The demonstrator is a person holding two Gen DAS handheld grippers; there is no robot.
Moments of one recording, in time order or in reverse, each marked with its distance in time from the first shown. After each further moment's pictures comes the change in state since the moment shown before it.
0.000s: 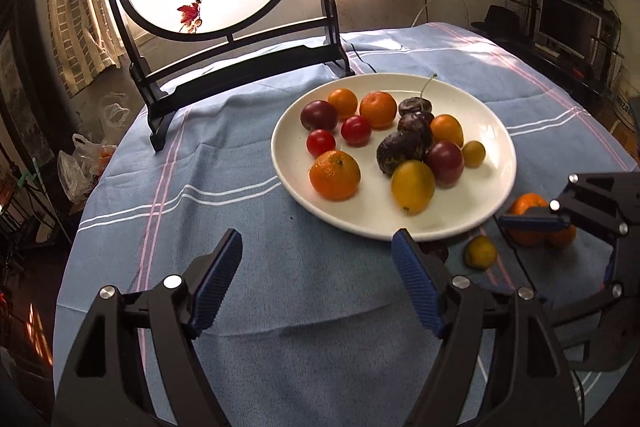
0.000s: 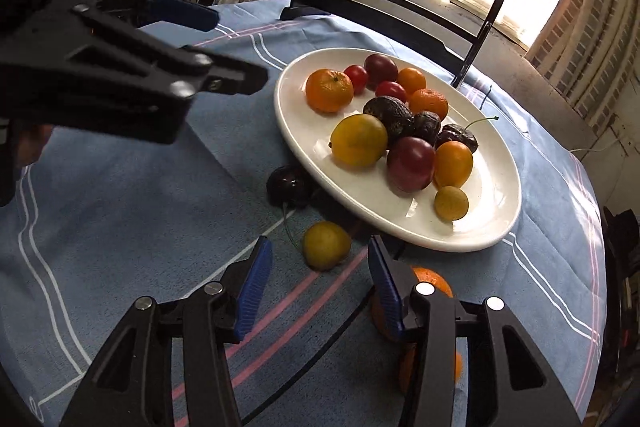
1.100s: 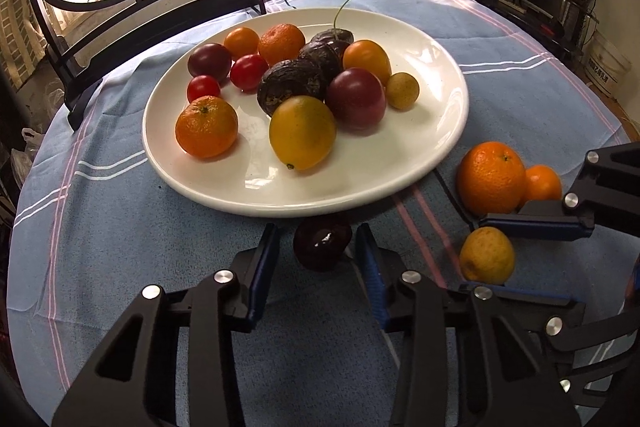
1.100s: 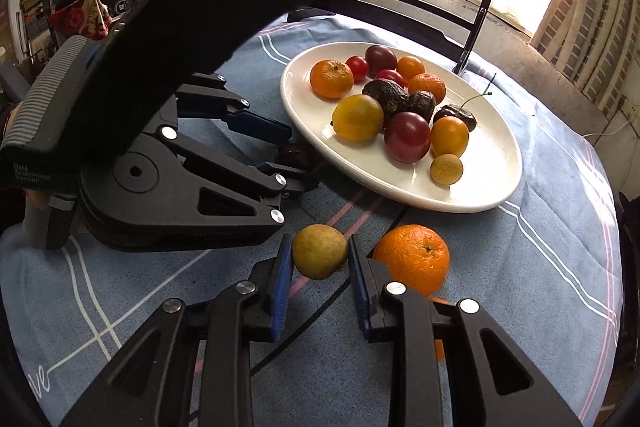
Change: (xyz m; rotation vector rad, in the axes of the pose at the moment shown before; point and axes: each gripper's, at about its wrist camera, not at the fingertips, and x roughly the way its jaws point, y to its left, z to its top) left arm 0.052 -0.064 -0.007 0.056 0.145 -0.140; right arm -0.024 -0.011 -0.023 0.032 -0.018 0.081
